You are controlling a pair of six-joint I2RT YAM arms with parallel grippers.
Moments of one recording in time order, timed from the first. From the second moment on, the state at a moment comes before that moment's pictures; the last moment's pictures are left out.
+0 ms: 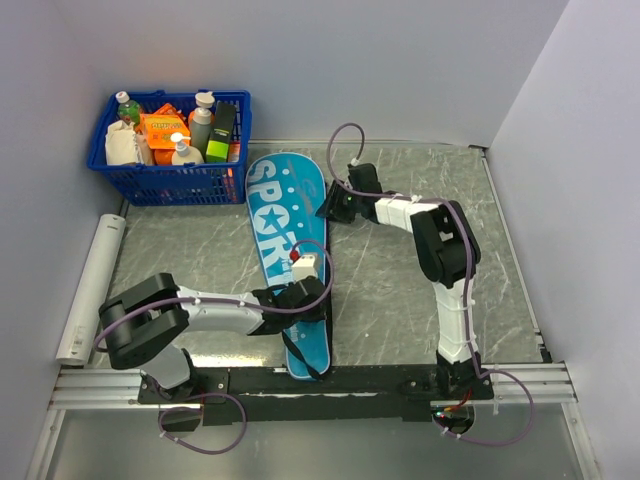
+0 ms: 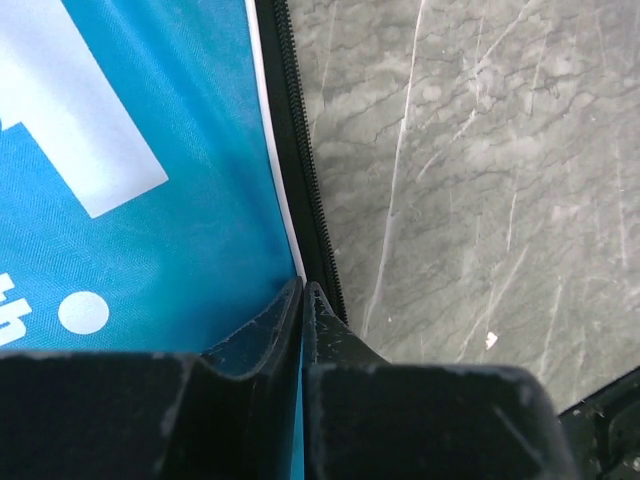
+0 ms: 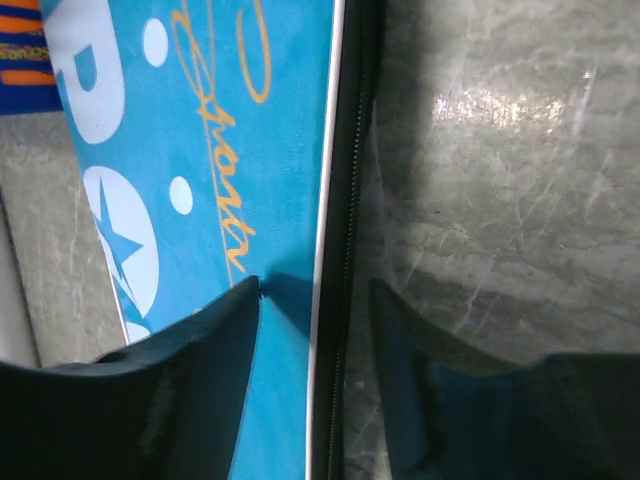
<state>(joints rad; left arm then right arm) -1.12 1.57 0.69 0.08 -0.34 -0.93 0.39 2.15 1.45 -0.01 -0.32 0.68</state>
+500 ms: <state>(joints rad) -1.12 1.50 0.60 0.15 -0.28 -0.99 0.34 2.13 1.29 0.15 -0.36 0.88</state>
